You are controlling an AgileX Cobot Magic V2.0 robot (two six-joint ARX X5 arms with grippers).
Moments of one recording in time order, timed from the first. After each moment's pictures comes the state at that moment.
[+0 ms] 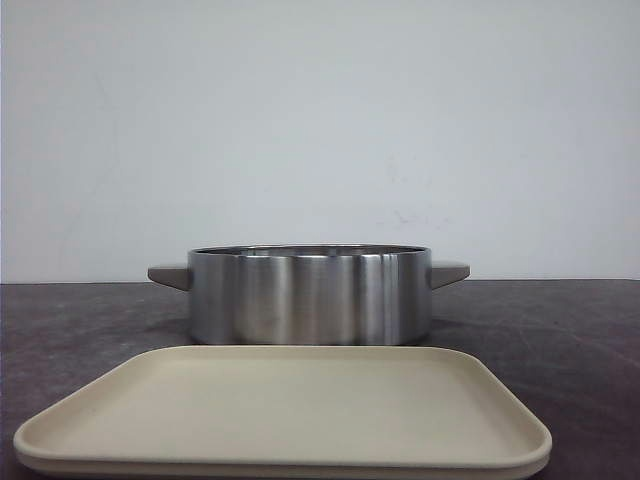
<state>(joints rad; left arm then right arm) -0.57 0.95 1.61 -0.96 -0.07 -0.21 0.98 0.93 0.97 -0.17 0.34 0.24</state>
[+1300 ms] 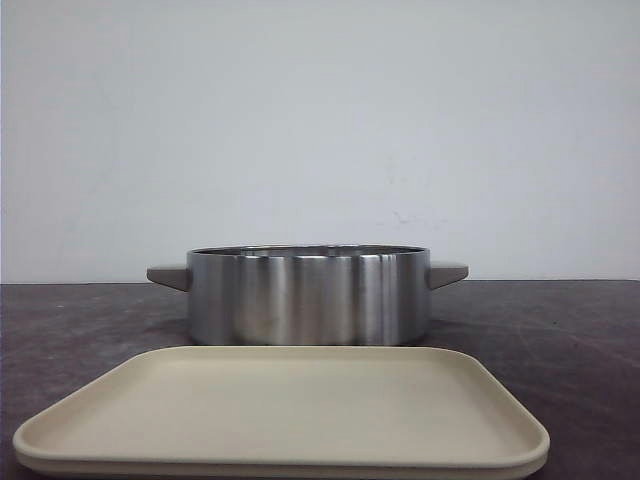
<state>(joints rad) -0.57 0.81 1.61 -1.01 -0.07 -0.21 0.96 0.92 0.97 -0.09 0.34 0.24</state>
